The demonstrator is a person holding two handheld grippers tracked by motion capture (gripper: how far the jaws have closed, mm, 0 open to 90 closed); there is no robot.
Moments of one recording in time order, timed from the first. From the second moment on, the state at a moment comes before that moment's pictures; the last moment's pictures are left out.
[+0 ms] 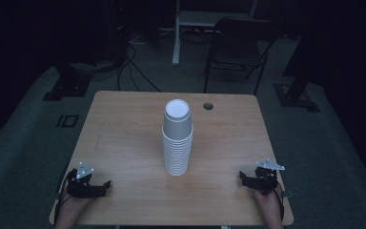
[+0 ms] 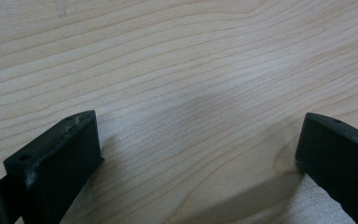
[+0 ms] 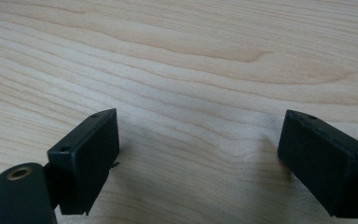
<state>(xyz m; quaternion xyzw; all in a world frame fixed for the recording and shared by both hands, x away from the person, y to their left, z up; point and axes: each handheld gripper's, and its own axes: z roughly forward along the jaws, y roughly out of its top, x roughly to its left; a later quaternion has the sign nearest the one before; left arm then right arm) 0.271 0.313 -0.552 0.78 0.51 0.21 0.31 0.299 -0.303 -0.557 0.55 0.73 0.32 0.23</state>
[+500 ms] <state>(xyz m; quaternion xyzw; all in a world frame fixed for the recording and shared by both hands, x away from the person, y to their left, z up) 0.270 0.312 -0.552 0.78 0.50 0.21 0.31 0.299 -0.303 -0.557 0.55 0.73 0.32 0.23</state>
